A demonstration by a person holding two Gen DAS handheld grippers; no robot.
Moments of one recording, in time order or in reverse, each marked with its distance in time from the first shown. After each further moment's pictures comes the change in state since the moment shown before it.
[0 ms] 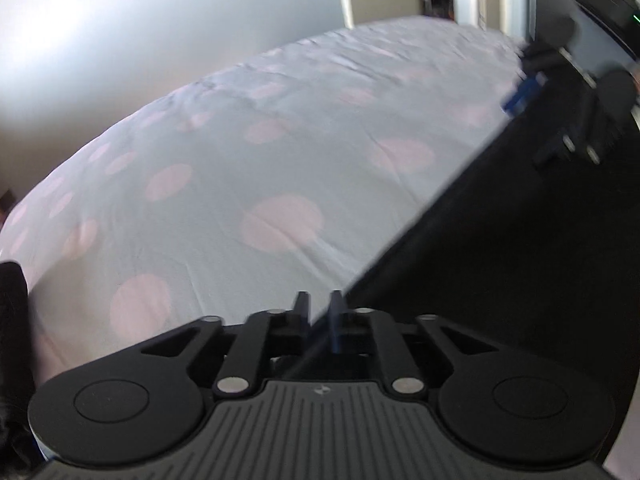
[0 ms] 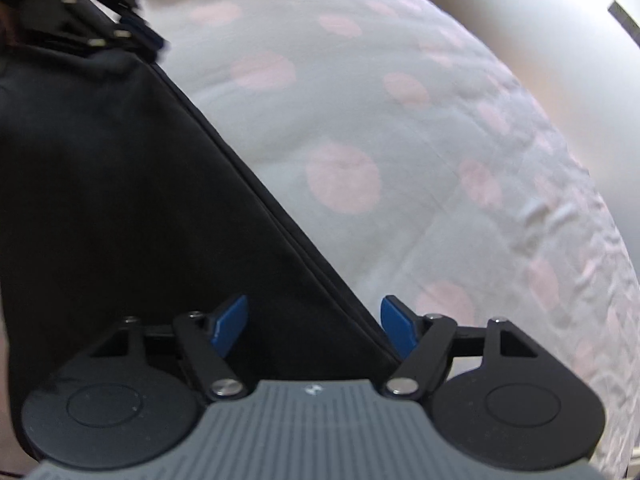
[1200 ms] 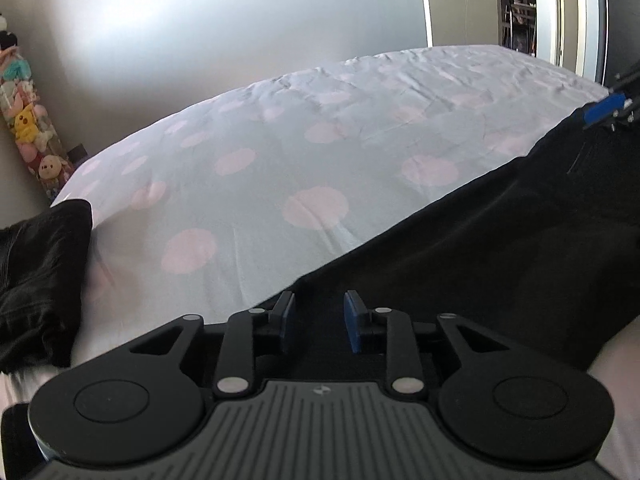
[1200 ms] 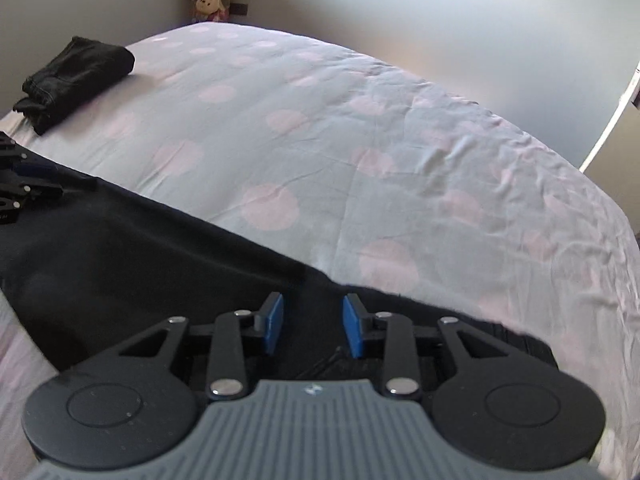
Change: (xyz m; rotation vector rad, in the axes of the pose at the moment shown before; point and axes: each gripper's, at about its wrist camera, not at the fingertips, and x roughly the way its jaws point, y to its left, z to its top) left arm -0.066 -0.044 -0.007 -0.280 -0.031 0.165; right arm -0.107 0.018 -0.043 0.475 -0.174 -0.146
